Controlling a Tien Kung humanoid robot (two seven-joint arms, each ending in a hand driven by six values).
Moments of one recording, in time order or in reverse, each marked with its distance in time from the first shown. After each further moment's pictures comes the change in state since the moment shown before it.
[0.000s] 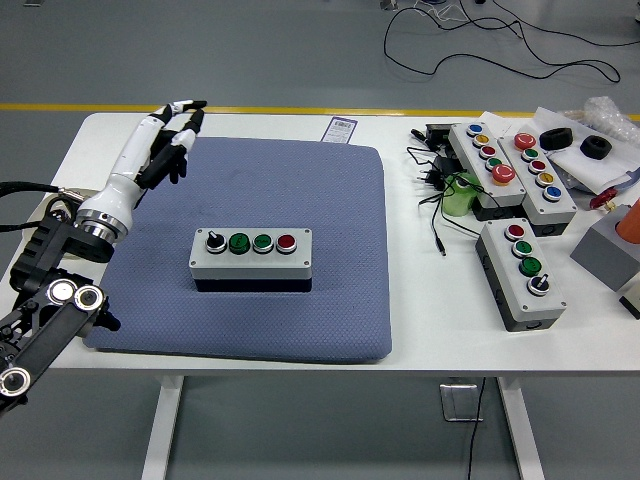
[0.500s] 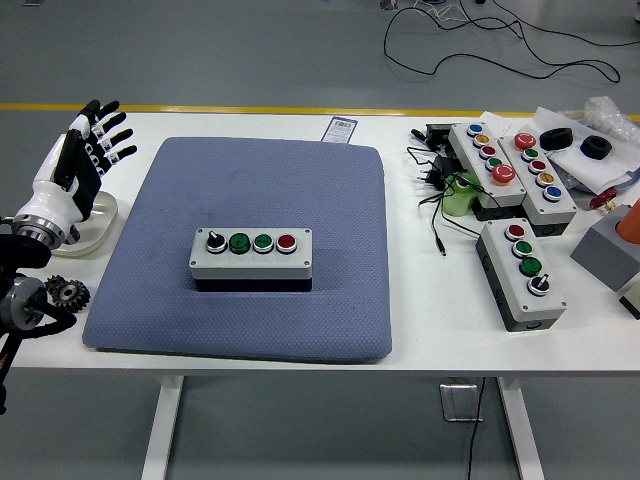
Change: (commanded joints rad) left arm 0.059 0.038 -0.139 0.080 -0.555 -0.128 -0.026; right arm -0.009 0.002 0.004 0.000 -0.010 0.003 -0.001
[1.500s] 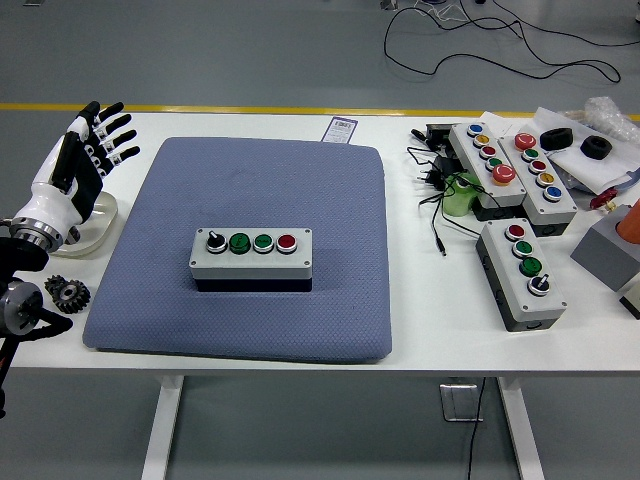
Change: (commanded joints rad) left arm 0.018 -0.016 -0.048 -0.027 0.072 -0.052 0.011; right arm 0.020 0.000 -0.006 0.000 -0.015 0.008 0.000
